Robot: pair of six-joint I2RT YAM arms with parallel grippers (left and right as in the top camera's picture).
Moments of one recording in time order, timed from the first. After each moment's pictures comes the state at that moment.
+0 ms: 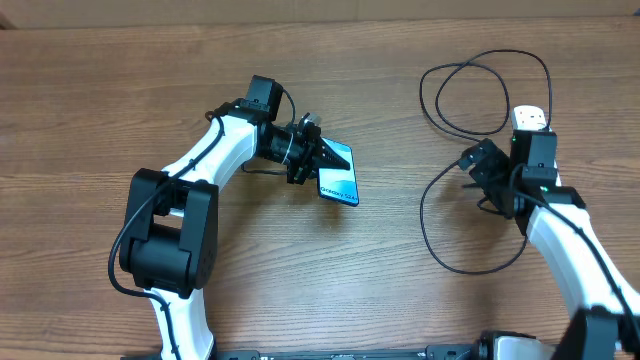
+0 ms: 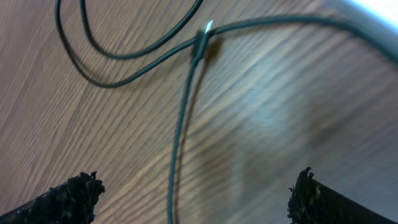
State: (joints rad) left arm -0.28 2.05 1.41 -0.71 1.16 -0.75; right arm -0.10 1.44 0.80 -0.36 -0.07 0.74
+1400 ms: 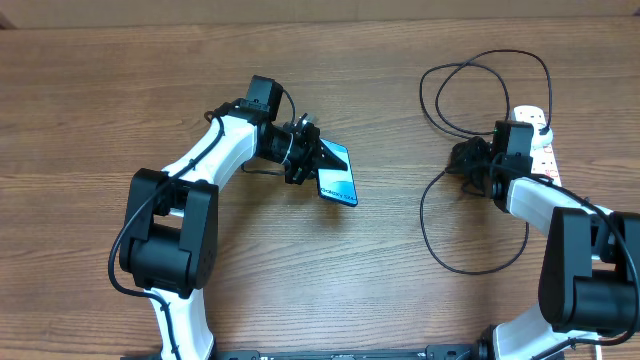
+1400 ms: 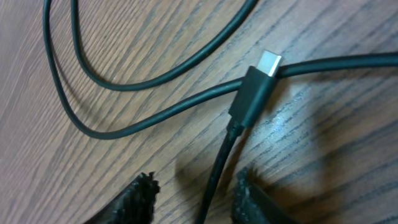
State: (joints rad) left arm -0.28 2.05 1.41 -0.71 1.09 -0.76; right arm -0.10 1.78 0.81 0.04 -0.13 0.73
